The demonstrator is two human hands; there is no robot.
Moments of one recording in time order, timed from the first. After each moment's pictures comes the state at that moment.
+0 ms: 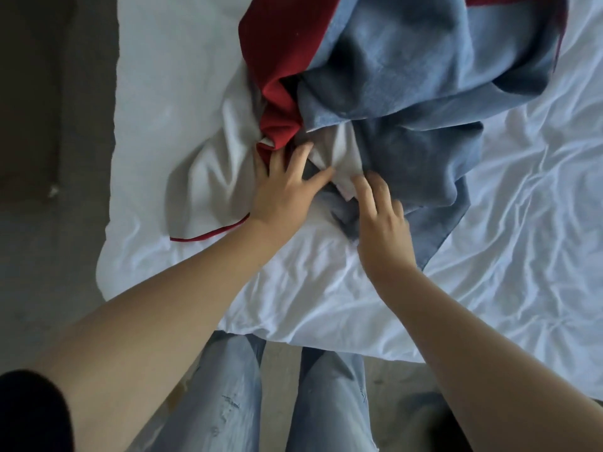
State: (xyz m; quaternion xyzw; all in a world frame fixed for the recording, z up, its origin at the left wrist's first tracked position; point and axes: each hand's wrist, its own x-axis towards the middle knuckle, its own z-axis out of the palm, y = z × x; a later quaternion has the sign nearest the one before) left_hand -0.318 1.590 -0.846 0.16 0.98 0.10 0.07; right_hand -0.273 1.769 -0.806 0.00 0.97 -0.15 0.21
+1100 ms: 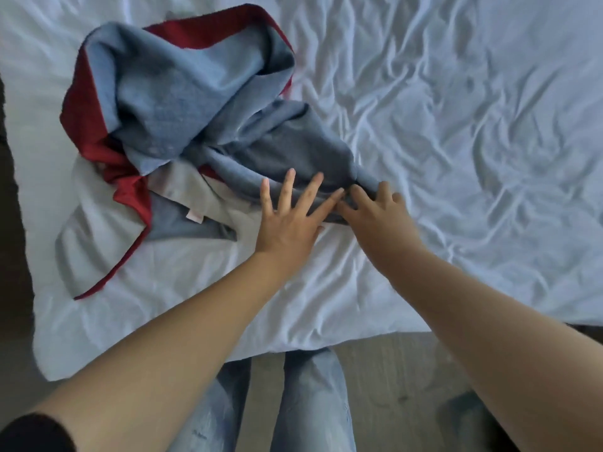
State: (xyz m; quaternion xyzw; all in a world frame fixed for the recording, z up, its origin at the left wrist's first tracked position) left_hand -0.247 1.828 -0.799 0.33 0.93 -0.06 0.14; right_hand -0.201 2.005 -0.786 -0.09 0.99 0.09 0.08
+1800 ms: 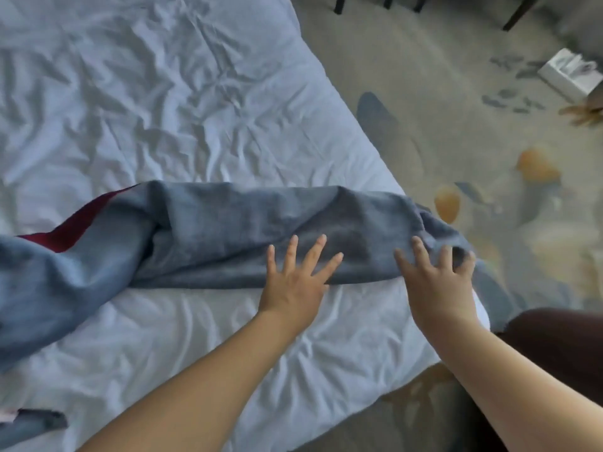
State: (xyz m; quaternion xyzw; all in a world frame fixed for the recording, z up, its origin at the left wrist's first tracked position) left_hand -0.227 2.117 -0.785 0.48 0.85 -0.03 0.20; right_hand -0.093 2.287 -0.706 0.28 0.89 0.19 0.31
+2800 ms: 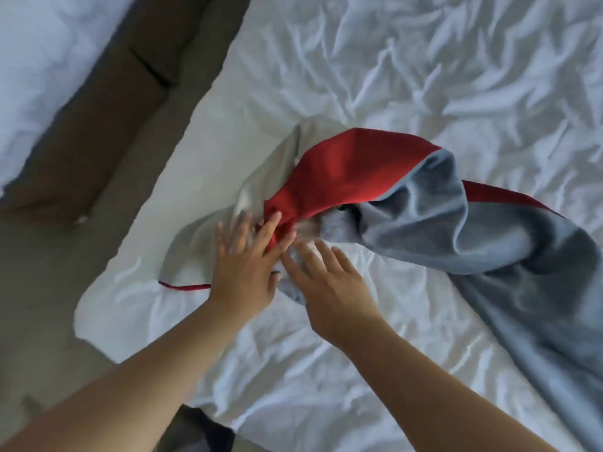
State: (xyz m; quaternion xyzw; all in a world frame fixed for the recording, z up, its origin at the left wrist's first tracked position) left_hand -0.299 1.578 -0.805 0.02 0.99 -0.01 0.14; right_hand -0.330 1.760 -0.783 -0.37 0.90 -0.06 0.21
